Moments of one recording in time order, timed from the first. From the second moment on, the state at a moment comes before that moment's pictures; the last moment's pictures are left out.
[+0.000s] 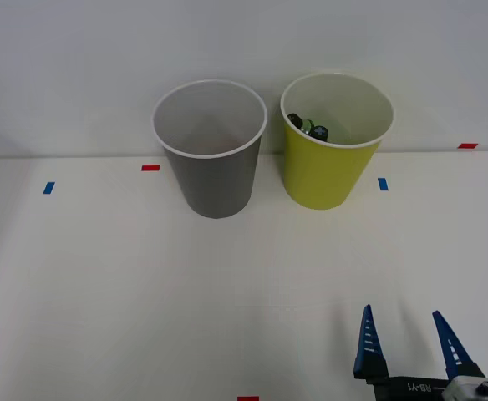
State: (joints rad) arm 0.84 0.02 0.18 -1.86 0.17 -0.66 1.29
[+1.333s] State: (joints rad) arm 0.92 -0.02 0.17 -1.74 0.30 -0.90 1.39
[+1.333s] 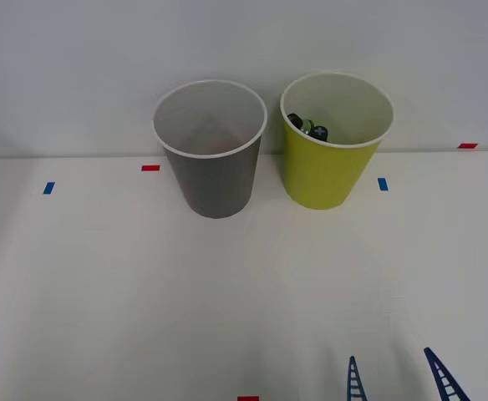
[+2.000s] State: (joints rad) arm 0.91 -0.05 0.17 -1.74 0.29 -0.90 1.46
